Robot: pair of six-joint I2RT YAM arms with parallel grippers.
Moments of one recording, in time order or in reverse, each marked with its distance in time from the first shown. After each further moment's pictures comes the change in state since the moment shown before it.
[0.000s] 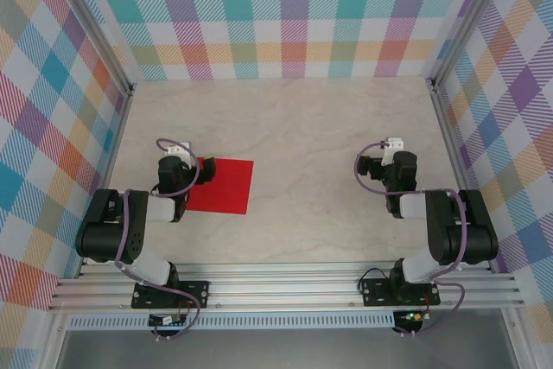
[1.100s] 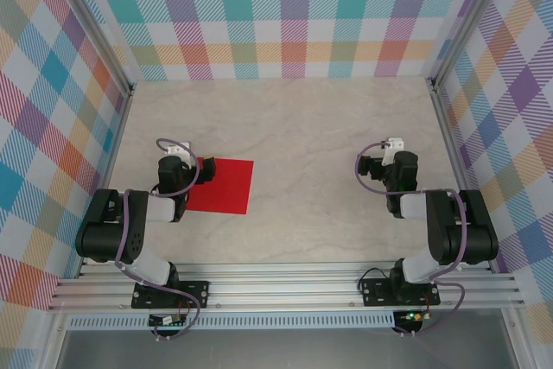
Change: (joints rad) left arm 0.000 -0.002 0.000 0.001 0.000 0.000; right arm -0.009 0.000 0.001 -0.003 -0.027 0.002
